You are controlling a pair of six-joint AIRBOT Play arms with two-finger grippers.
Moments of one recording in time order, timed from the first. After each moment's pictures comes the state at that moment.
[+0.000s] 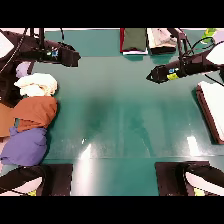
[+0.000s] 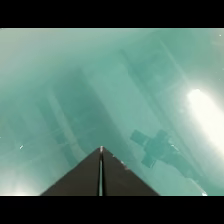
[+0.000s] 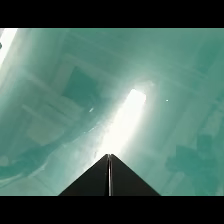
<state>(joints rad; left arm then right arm) -0.38 -1.17 1.57 1.29 -1.08 -1.46 0.20 -1.18 1.36 -1.07 1.19 1.39</state>
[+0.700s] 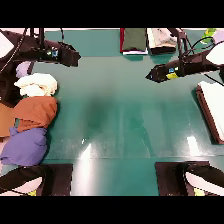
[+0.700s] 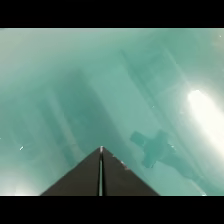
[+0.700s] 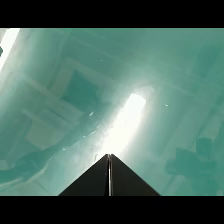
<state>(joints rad) -0.38 -1.17 1.57 1.29 -1.06 -1.46 0.20 -1.18 1.36 -1.07 1.18 1.39</state>
